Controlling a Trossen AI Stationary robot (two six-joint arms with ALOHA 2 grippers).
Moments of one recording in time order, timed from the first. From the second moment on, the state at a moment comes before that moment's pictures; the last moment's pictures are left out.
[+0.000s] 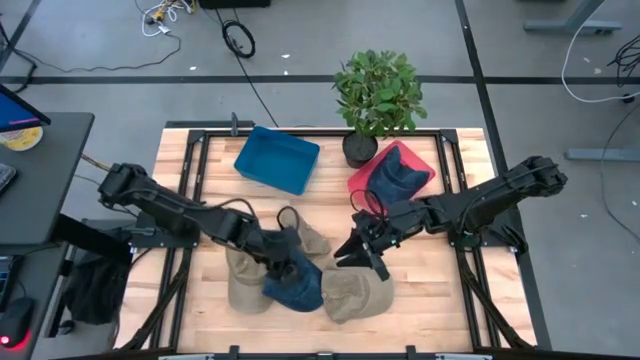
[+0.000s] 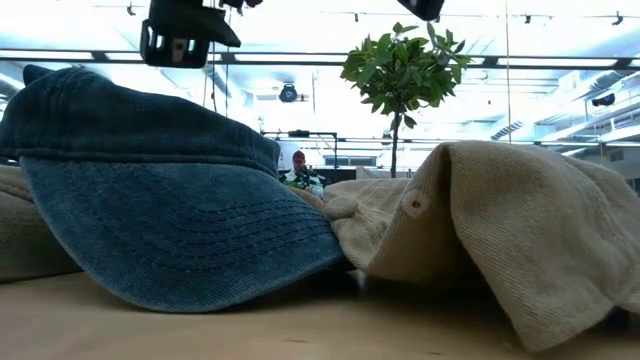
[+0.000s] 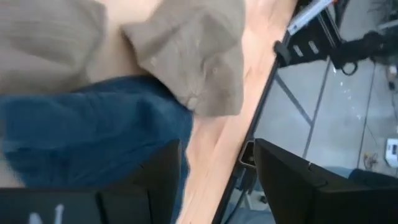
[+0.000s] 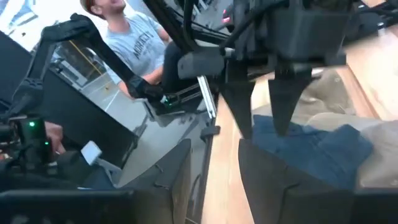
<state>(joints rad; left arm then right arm) -0.38 1.51 1.14 -0.39 0.05 -1.05 0.31 1.37 1.01 0.10 -0.13 0.58</state>
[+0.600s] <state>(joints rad) -0.42 1.56 1.25 -0.48 0.08 -0.84 0.31 1.37 1.01 -0.04 -0.07 0.69</state>
